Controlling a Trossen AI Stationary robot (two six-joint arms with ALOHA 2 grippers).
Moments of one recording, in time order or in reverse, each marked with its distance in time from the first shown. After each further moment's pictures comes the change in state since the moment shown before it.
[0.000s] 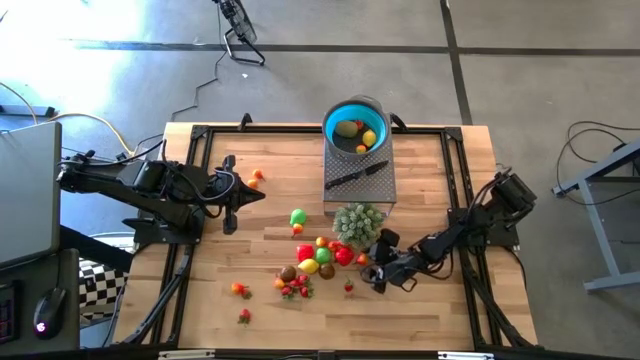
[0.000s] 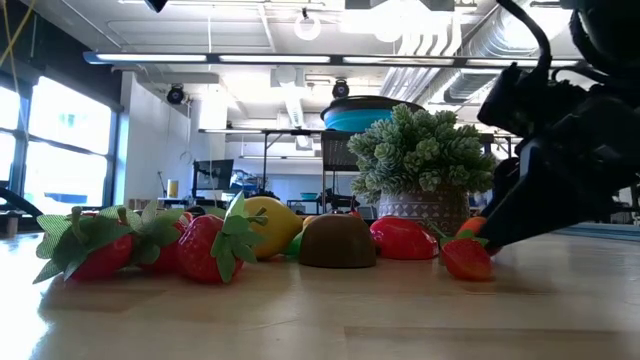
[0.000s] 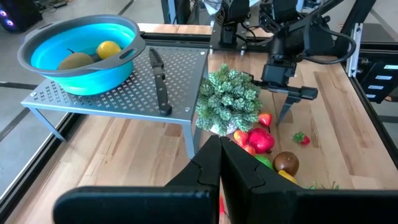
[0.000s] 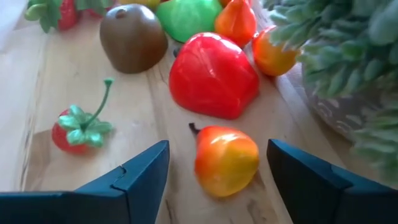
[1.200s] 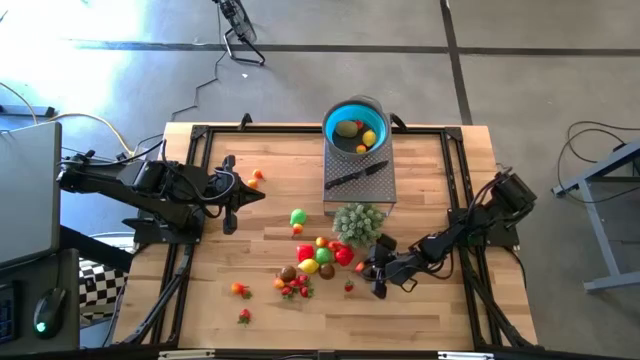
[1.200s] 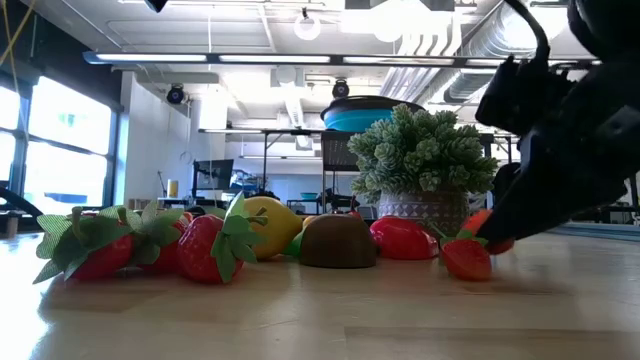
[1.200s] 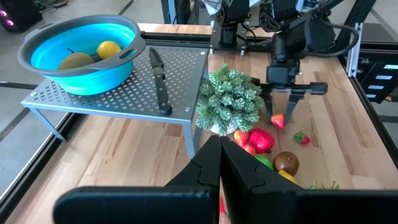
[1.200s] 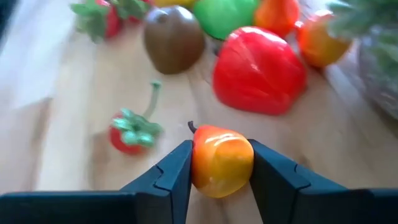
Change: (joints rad) left arm 0.000 0.000 0.000 0.000 0.000 0.000; right arm 0.000 -0.001 -0.001 0.085 -0.130 0.062
